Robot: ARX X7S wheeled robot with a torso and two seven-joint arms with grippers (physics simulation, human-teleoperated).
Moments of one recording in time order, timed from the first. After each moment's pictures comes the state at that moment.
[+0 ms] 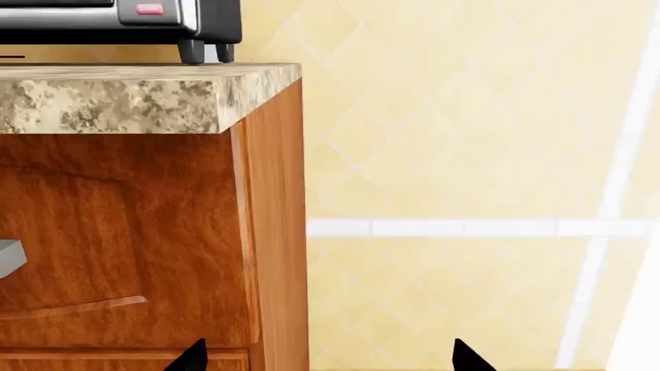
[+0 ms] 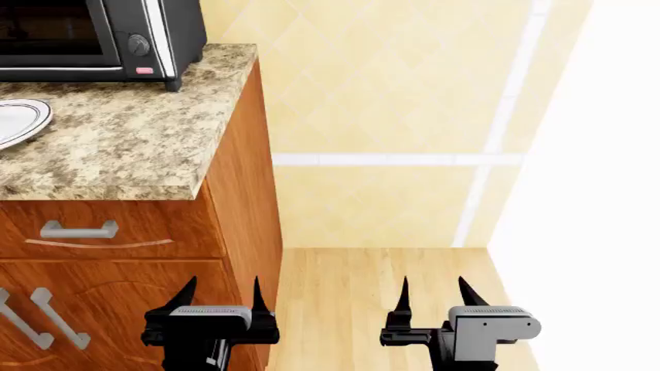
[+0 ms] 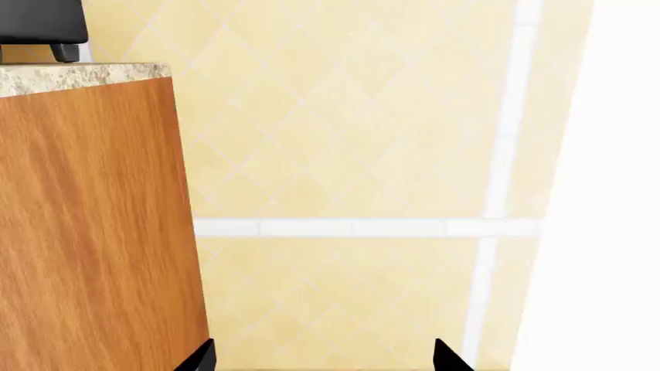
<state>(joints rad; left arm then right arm) 0.00 0.00 0.00 0.00 0.00 0.00 0.00 0.00 0.00 0.00 0.00 0.00 0.00 0.00</state>
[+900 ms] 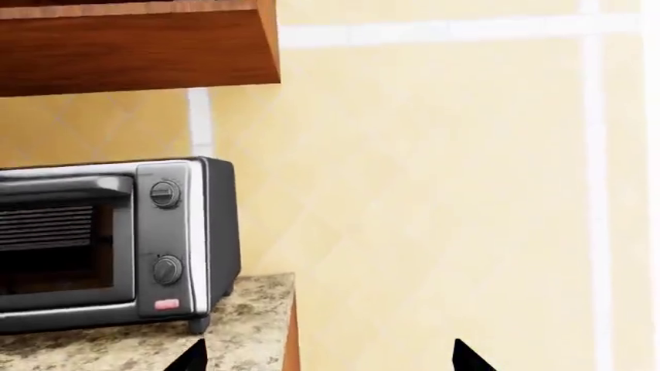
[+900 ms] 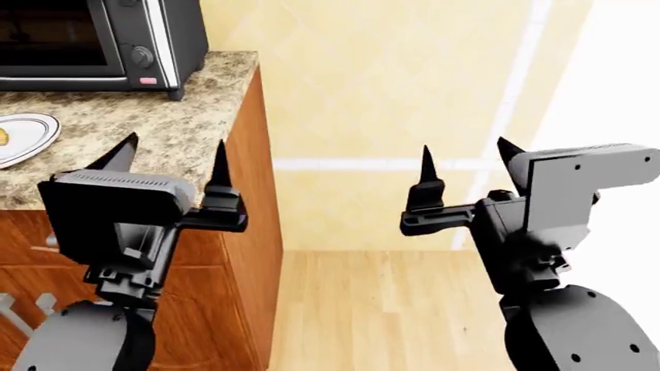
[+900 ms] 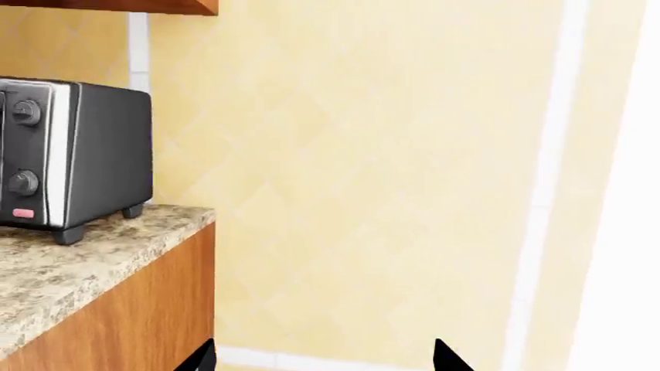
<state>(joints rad) -0.37 -0.15 -0.02 0.74 -0.15 -0.78 -0.01 0.51 0.14 0.01 -0.87 0.20 1.20 0.03</state>
